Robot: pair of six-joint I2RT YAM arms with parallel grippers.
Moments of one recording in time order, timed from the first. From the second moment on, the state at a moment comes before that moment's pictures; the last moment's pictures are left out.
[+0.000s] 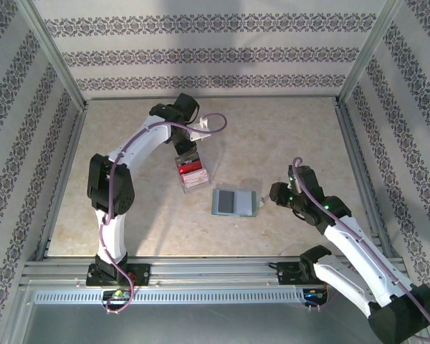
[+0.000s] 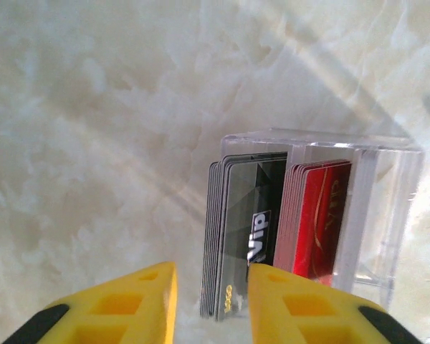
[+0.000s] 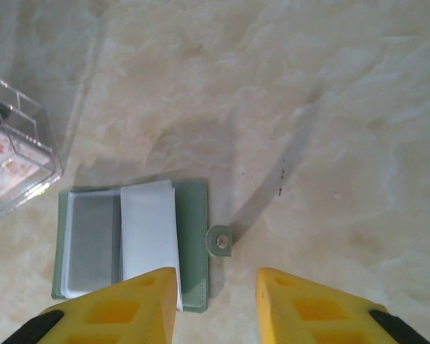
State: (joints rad) left arm -0.42 1.98 1.84 -1.07 0.03 0.66; right arm 0.43 0.81 0.66 -0.70 0.04 0.63
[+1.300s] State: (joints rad) left arm -0.48 1.16 0.80 -0.46 -0.32 -0.66; right arm 0.90 1.69 1.09 -0.66 0.17 0.70
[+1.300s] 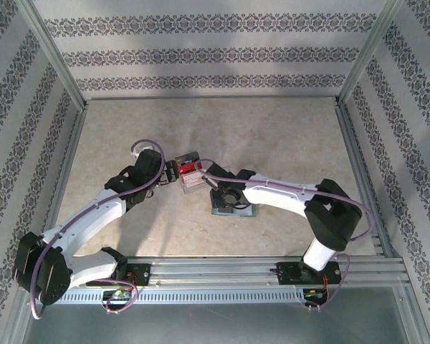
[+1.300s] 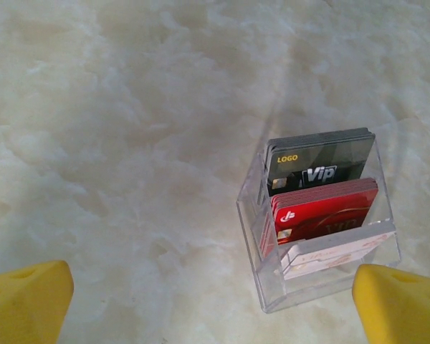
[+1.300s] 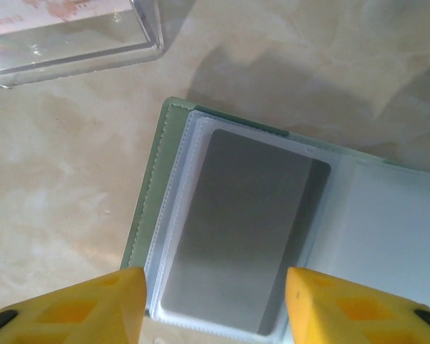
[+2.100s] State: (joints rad) left arm -0.48 1.18 0.78 -0.41 -0.30 -0.70; right arm 0.89 1.80 1.09 -0.61 0.13 0.70
